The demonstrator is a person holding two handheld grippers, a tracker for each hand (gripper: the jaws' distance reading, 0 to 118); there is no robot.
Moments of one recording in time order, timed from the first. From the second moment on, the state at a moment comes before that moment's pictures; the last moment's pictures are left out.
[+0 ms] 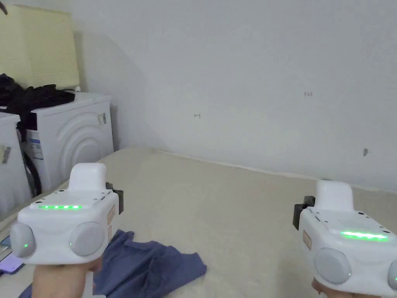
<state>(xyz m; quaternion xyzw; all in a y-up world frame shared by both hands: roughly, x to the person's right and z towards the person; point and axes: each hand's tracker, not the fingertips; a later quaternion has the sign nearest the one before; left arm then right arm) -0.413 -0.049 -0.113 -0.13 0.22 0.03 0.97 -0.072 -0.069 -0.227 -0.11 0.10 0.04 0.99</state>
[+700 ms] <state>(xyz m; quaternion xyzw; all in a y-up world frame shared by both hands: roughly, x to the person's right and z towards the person) -0.474 -0.110 -0.089 -0.20 0.25 0.05 0.95 -0.118 -0.111 -0.245 -0.15 0.15 0.03 0.98</state>
